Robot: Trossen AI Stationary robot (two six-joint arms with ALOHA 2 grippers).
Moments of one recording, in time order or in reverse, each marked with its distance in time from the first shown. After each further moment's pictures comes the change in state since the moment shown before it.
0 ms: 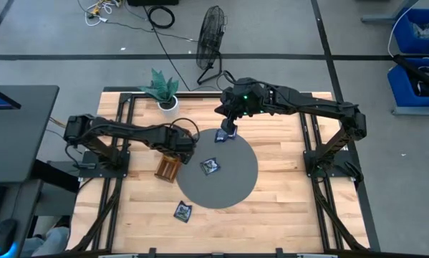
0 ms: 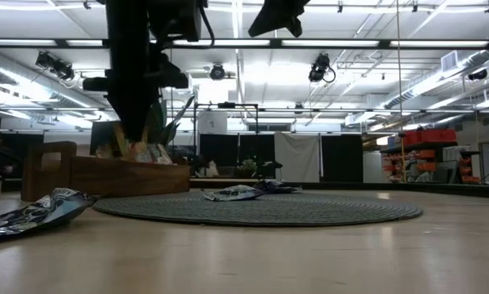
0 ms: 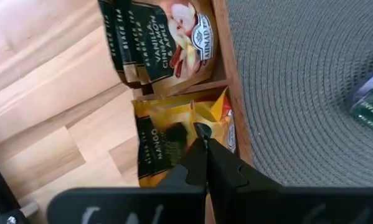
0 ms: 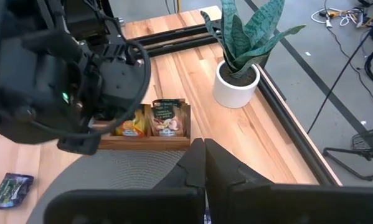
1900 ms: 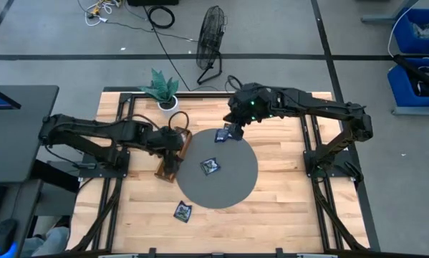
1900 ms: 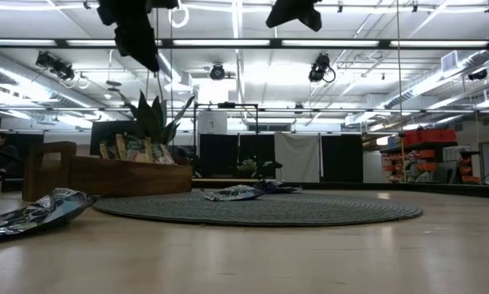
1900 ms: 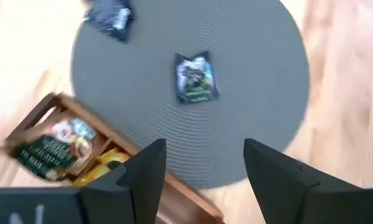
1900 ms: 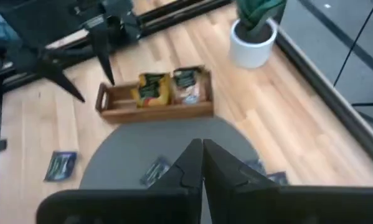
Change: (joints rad) left arm -0.076 -0.319 0.000 0.199 0.184 0.674; right arm 0.057 -0.063 0.002 -0.159 -0.010 0.183
